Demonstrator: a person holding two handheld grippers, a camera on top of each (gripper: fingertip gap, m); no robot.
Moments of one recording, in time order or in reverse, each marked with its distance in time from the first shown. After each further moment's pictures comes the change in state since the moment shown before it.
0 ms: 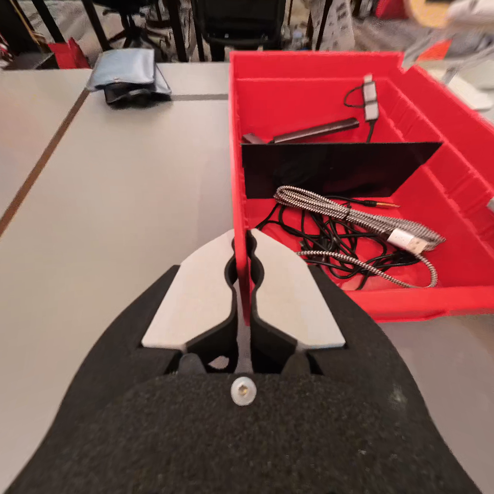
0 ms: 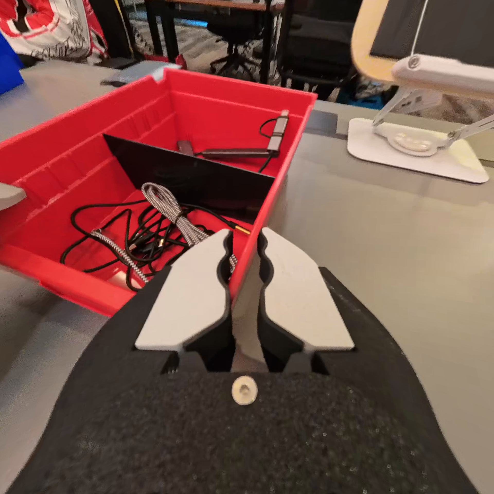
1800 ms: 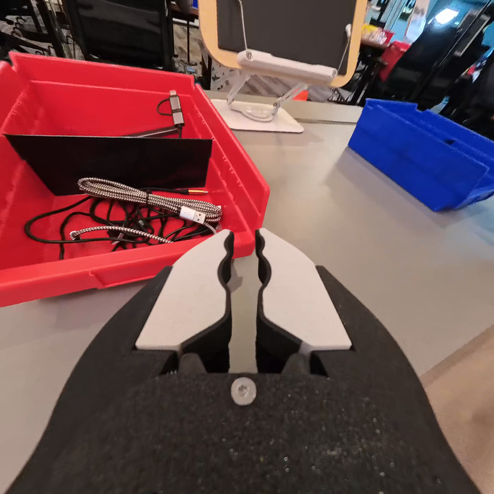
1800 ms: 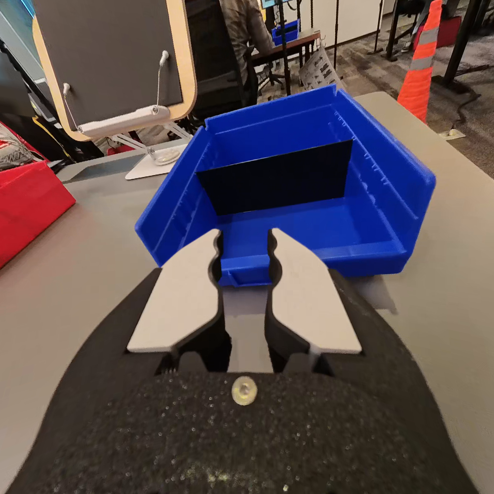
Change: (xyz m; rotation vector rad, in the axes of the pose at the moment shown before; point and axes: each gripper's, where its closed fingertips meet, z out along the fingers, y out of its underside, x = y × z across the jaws) left arm 0.178 0.009 -0.062 0.077 0.322 -0.042; right arm 0.478 0.079 -0.185 0.143 0.059 0.326
